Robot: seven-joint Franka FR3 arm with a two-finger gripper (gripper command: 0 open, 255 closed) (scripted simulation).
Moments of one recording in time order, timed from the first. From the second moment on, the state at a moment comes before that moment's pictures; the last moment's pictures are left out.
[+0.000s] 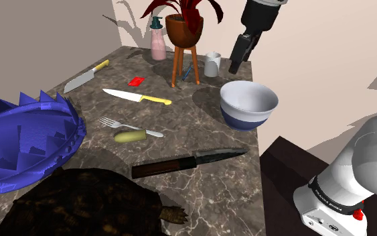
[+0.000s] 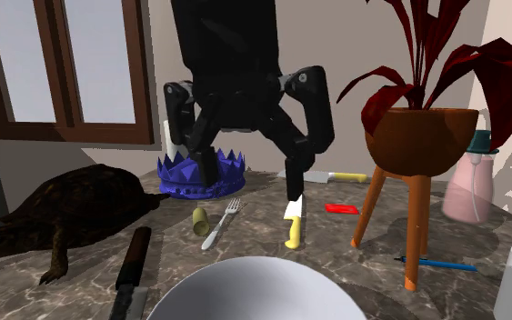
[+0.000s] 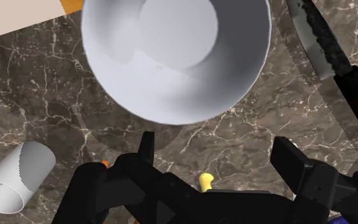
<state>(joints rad) 0.06 -0.63 0.17 -2.27 0.07 1.81 -0.07</state>
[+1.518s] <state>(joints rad) 0.20 0.18 0.53 -1.77 -0.28 1.91 0.28</state>
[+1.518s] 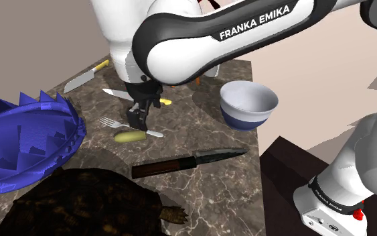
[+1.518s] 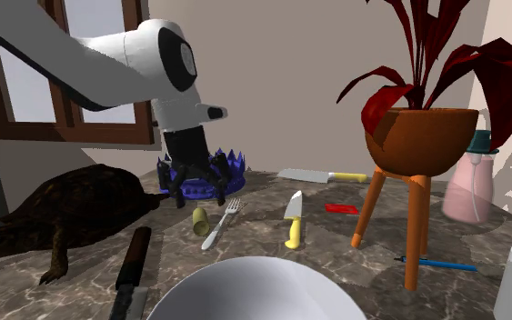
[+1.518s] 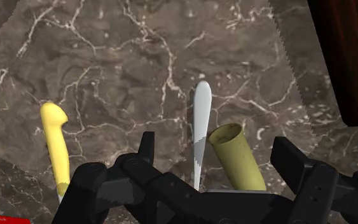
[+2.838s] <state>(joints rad) 0.25 0.31 0.53 -1.74 -0.37 1.97 0.35</state>
